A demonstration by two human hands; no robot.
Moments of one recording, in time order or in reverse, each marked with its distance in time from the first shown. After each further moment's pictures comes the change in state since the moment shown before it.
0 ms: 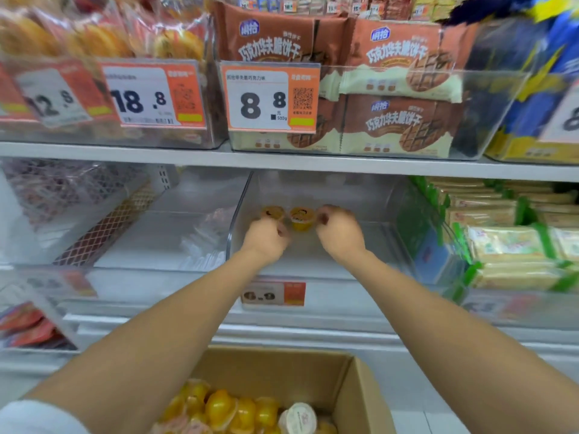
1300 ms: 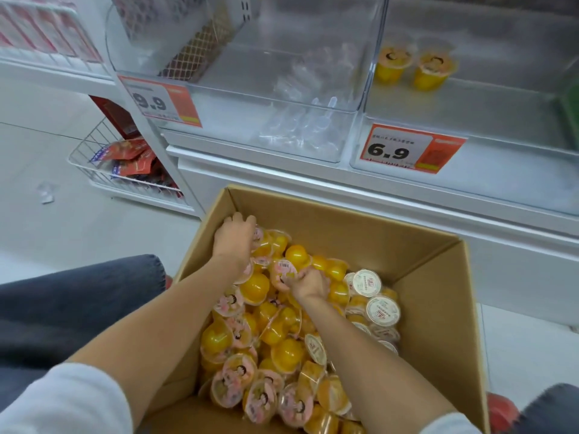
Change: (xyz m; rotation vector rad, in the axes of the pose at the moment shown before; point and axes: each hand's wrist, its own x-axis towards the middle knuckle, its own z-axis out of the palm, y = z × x) left_hand -0.228 -0.242 0.044 0.625 -0.218 -0.324; right_hand -0.287 -0.049 0.295 0.183 -0.658 0.623
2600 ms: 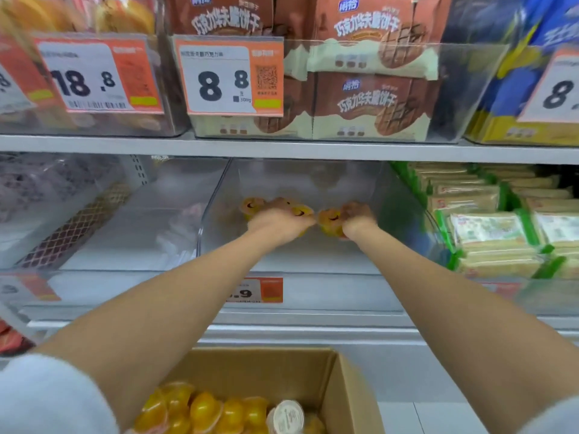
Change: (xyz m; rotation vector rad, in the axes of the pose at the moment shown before) left_hand 0.107 0.272 -0.262 -0.517 0.099 0.261; right_hand 0.054 -0.076 -0.448 0.392 0.379 -0.302
